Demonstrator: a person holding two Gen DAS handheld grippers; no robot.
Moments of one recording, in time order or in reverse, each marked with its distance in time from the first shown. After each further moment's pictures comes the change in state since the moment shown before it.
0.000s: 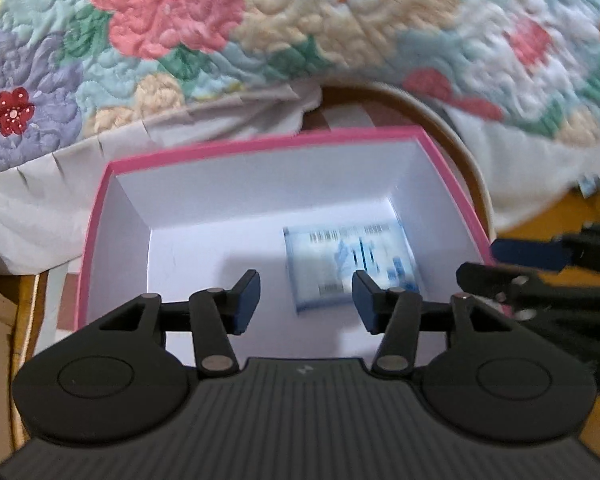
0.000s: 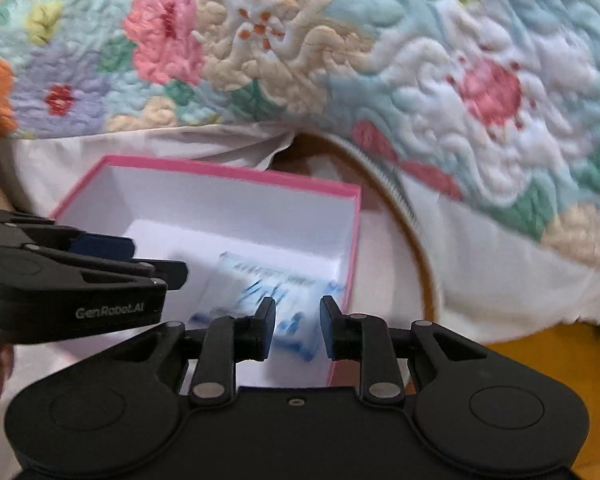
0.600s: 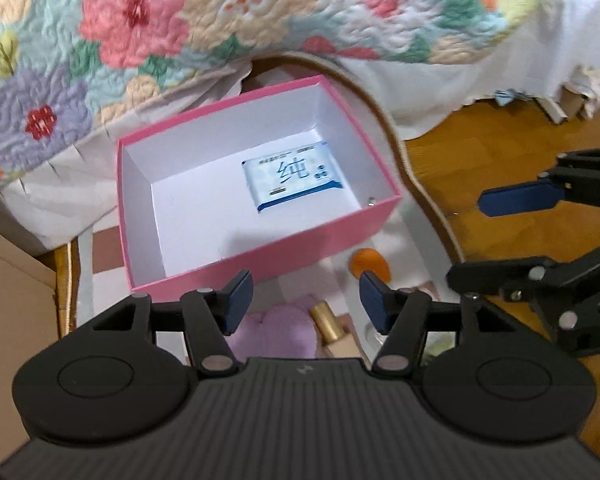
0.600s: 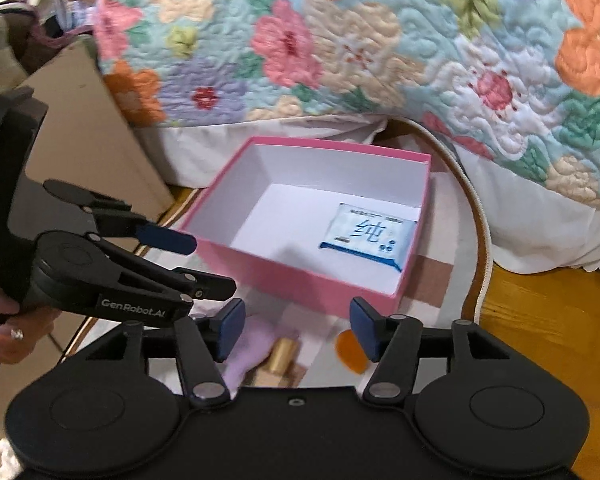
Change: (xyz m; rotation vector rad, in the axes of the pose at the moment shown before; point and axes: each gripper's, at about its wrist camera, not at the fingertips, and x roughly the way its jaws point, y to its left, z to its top) left arm -0.140 -0.034 -0.049 0.180 0.100 -0.061; right arm -0.142 0.021 -0.041 -0.045 0.050 0.265
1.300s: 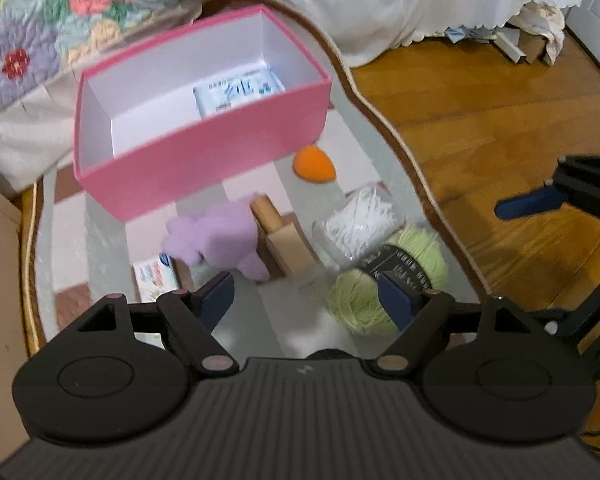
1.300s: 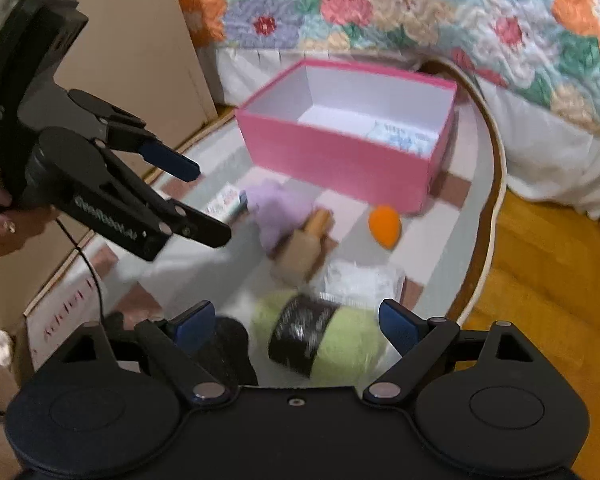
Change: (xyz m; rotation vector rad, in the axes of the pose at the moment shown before) left arm 0.011 -0.042 -0.111 0.048 0.052 -0.054; right arm -0.016 0.024 -0.137 -0.091 0.068 -0.003
